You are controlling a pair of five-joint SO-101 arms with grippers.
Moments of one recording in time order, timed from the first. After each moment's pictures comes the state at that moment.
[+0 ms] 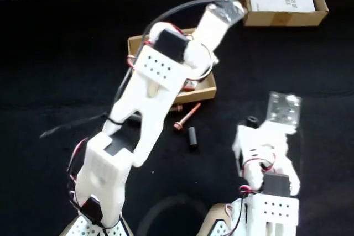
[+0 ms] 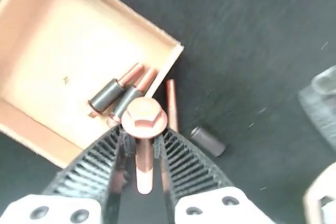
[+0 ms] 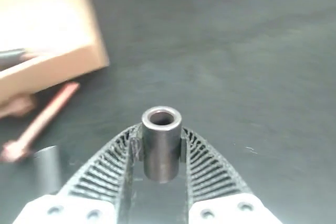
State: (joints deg) left arm 27.2 28.0 -60.3 100.4 -2.1; right arm -1.8 -76.7 75.6 49.5 -4.4
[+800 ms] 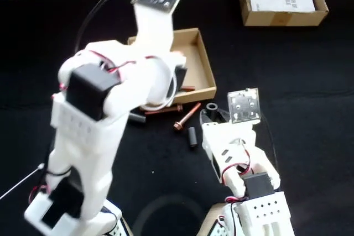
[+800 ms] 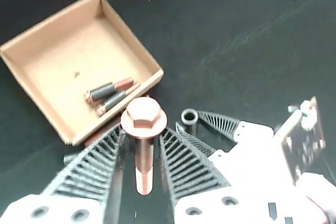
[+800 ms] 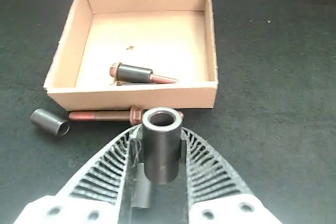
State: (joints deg) left arm 27.1 -10.1 -38.6 100.5 14.0; right arm -22.1 -76.7 75.9 39.3 -4.4
